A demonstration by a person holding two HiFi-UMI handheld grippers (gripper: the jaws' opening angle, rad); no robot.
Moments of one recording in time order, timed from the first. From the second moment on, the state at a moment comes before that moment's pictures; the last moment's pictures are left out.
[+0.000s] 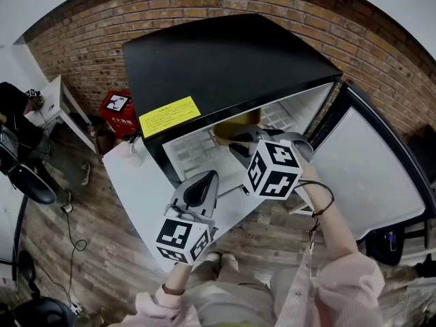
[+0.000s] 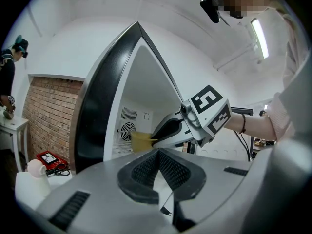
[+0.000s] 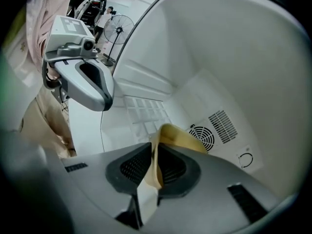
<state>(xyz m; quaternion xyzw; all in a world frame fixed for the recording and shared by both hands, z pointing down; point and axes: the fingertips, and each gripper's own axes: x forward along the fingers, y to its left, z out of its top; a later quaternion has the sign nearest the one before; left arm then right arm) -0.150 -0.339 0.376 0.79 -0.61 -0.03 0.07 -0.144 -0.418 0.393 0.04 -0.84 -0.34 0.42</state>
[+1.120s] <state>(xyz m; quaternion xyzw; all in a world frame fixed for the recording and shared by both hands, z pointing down) -0.142 -0.321 0.366 0.80 -0.60 -0.03 0.05 -0.100 -0.370 0.384 0.09 -0.86 -0.35 0.37</state>
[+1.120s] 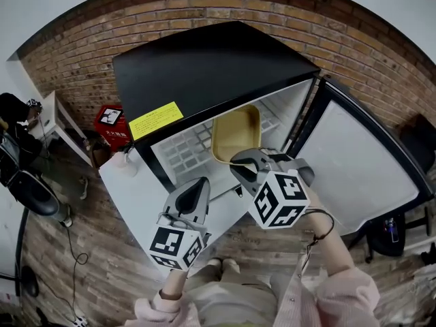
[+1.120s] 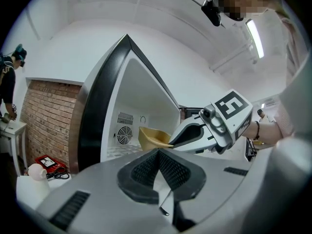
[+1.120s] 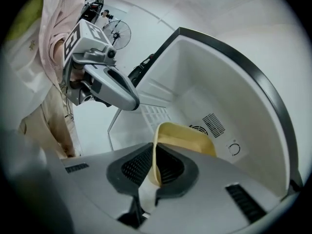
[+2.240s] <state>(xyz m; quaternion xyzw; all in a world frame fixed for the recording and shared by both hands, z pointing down) -0.131 -0.298 0.382 0.80 -0.59 -0.02 0.06 -0.032 -0.292 0.415 0.14 -0.89 -0.26 0.35</state>
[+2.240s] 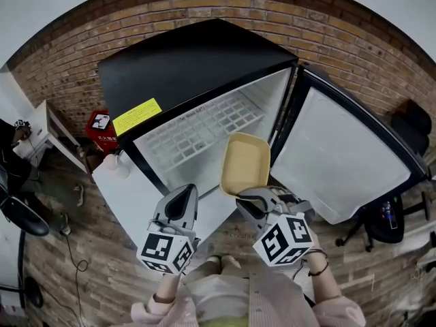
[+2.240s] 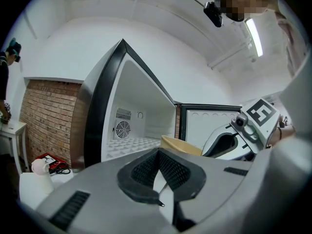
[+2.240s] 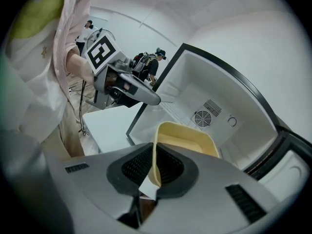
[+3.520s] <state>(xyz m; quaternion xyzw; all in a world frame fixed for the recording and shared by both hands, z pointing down) -0.132 -0.300 0.385 0.80 -0.60 -0.01 0.06 -0.021 -0.284 0.421 0.13 -0.89 -0.25 0.37</state>
